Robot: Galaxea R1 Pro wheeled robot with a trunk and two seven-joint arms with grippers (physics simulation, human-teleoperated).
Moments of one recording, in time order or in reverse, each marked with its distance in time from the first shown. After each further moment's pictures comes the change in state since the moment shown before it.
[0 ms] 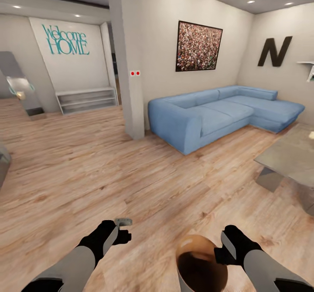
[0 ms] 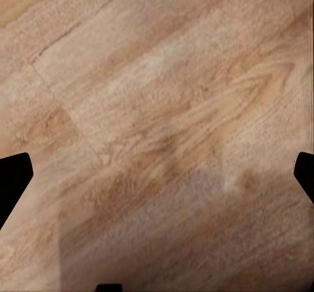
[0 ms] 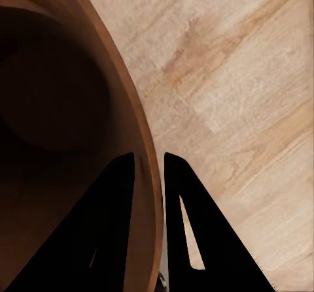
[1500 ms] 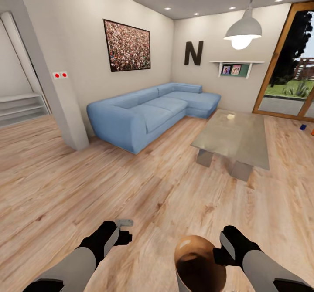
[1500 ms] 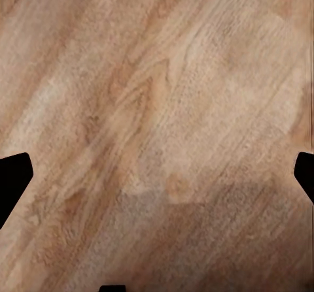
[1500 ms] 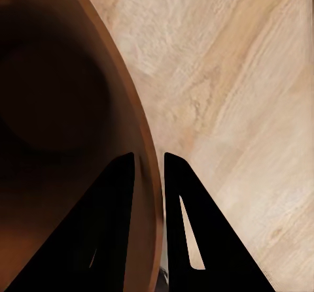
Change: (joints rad) left arm 0.006 -0.004 -0.023 0.001 0.000 -0.007 -0.001; right arm 0.001 0.008 0.001 0.004 -0.003 0.001 0.001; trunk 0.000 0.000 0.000
